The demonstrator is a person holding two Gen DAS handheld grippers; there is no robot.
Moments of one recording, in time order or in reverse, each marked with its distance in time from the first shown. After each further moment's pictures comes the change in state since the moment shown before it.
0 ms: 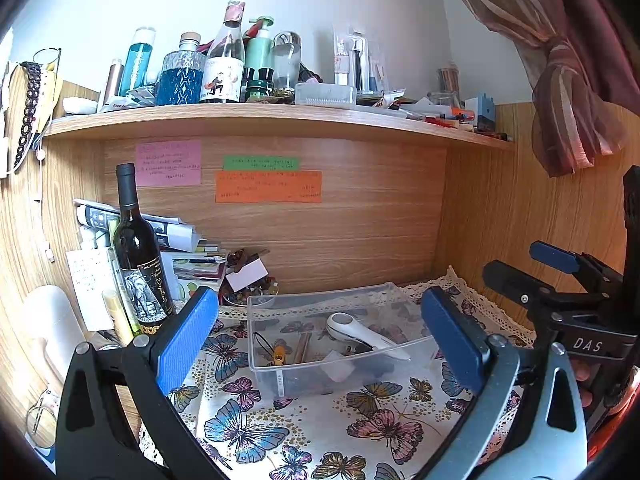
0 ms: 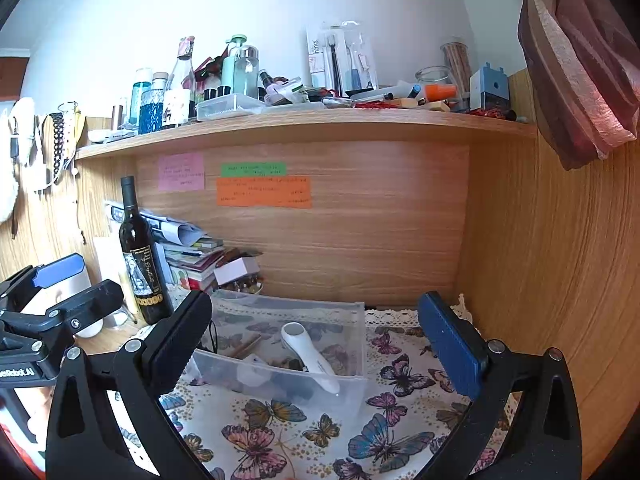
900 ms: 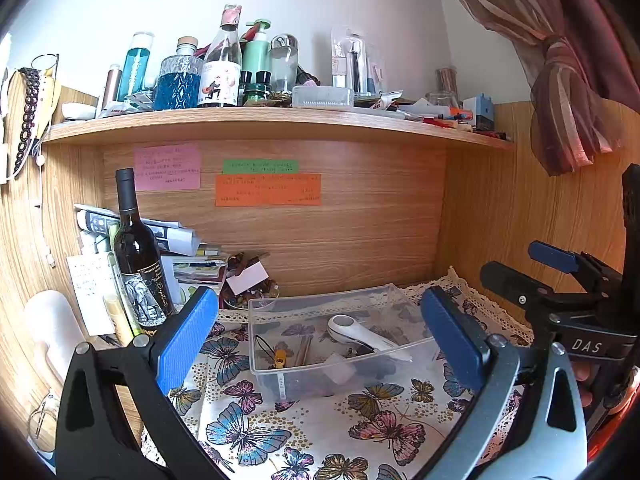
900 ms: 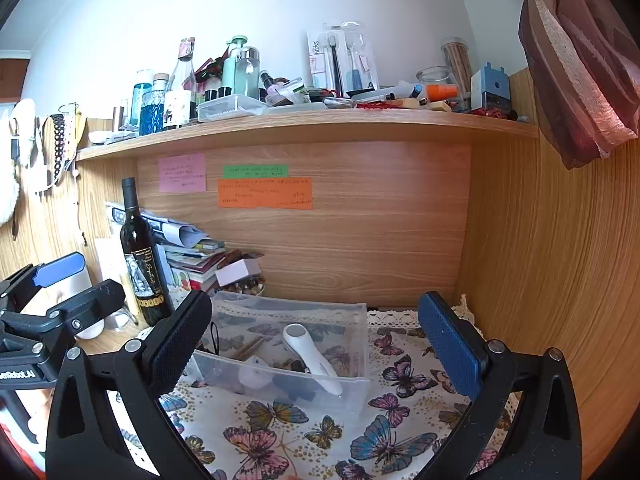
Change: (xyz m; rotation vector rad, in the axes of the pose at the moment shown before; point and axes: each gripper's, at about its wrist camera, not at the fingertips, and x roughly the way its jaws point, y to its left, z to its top) left arm 0.000 0.000 0.002 0.011 -0.007 -0.001; right arm 0.002 -0.002 0.000 0.003 -0.001 0.015
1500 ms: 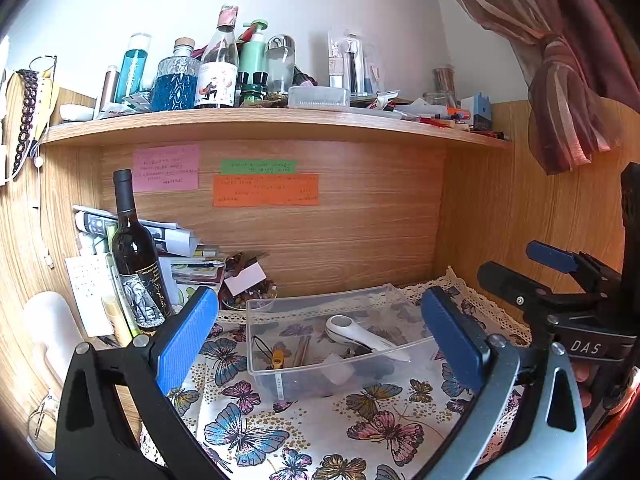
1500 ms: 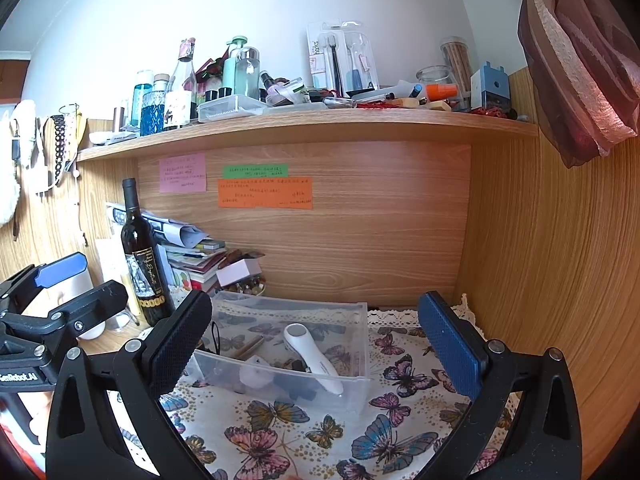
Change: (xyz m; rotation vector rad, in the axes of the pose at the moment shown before) left arm 0.001 -0.002 0.000 0.005 0.000 -0.005; right arm 0.000 0.000 0.000 -0.001 0.000 0.003
